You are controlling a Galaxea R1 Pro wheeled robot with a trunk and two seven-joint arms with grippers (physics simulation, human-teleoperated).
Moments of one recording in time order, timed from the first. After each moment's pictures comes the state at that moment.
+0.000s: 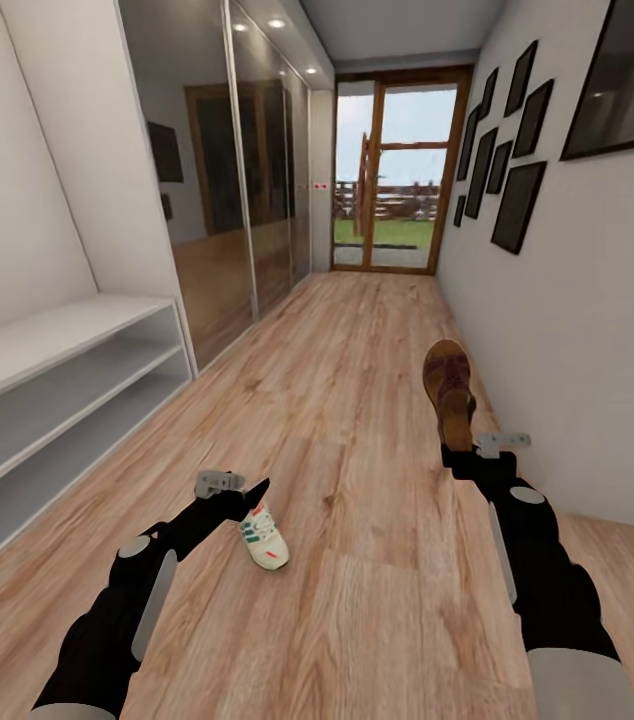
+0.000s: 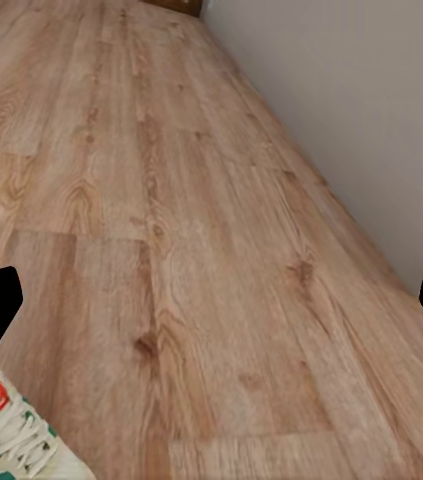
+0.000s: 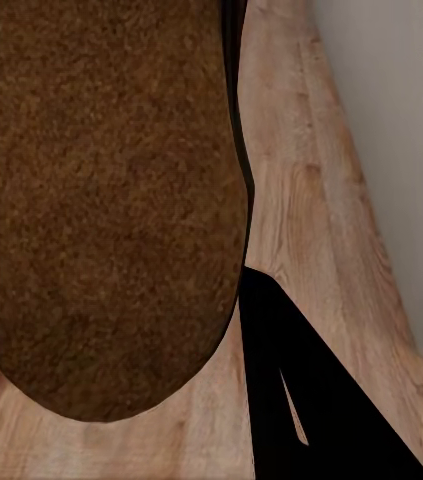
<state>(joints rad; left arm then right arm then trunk) -0.42 -0.05 0.06 -1.25 0.08 0.25 -0.48 -0.54 0.03 -0.20 -1.35 0.24 0.48 0.10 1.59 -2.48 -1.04</state>
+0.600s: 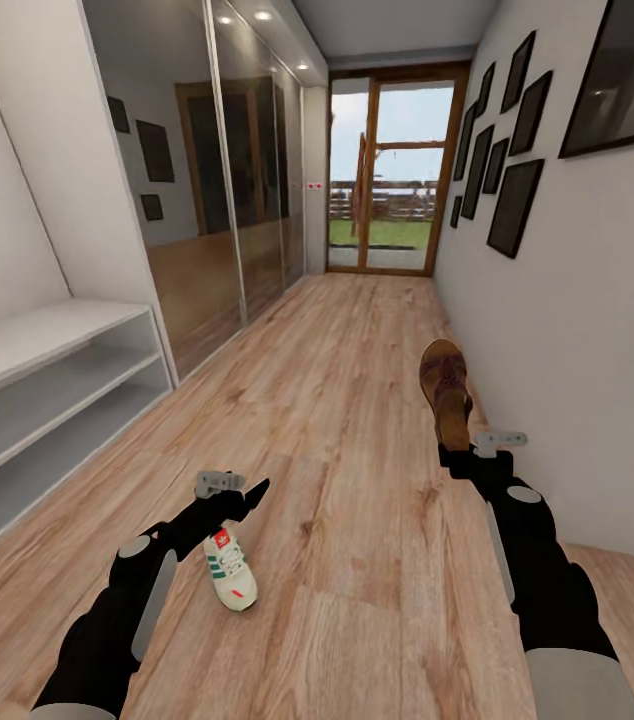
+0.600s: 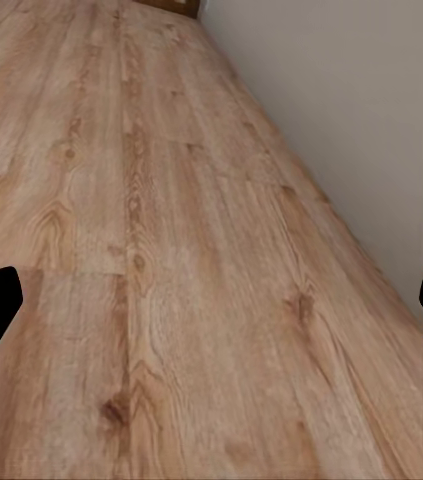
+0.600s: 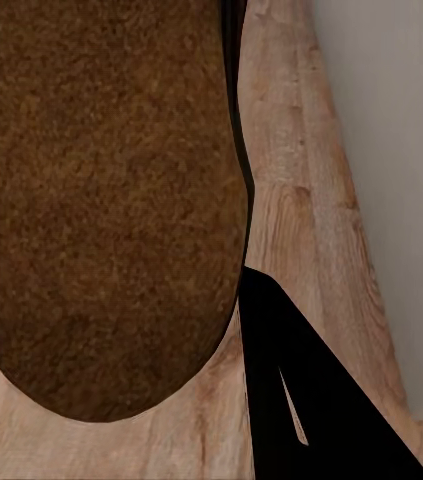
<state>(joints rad) -0.42 -0.05 0.06 -1.25 0.08 0.25 -0.48 -0.54 0.03 -0.19 -1.35 0.24 0.48 0.10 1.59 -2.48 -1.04</state>
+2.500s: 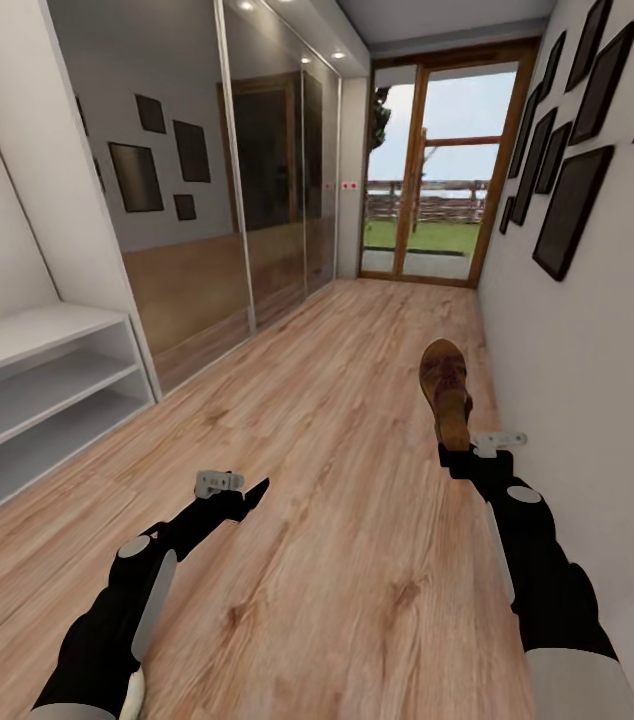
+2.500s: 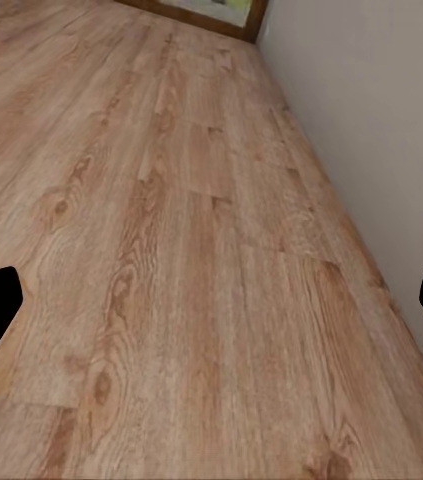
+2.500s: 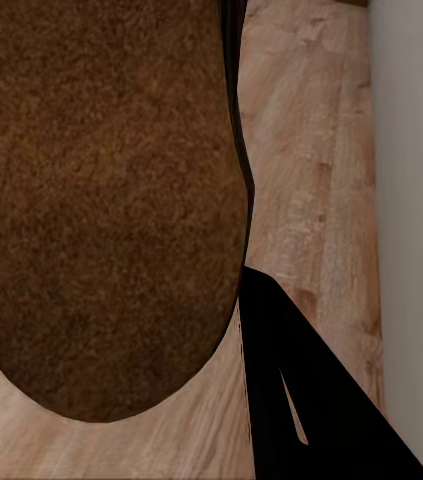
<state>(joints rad) -0.42 -0.05 0.06 -1.25 0.08 0.25 -0.48 -0.54 0.03 -0.19 -1.35 0.24 0.48 0.10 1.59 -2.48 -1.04</state>
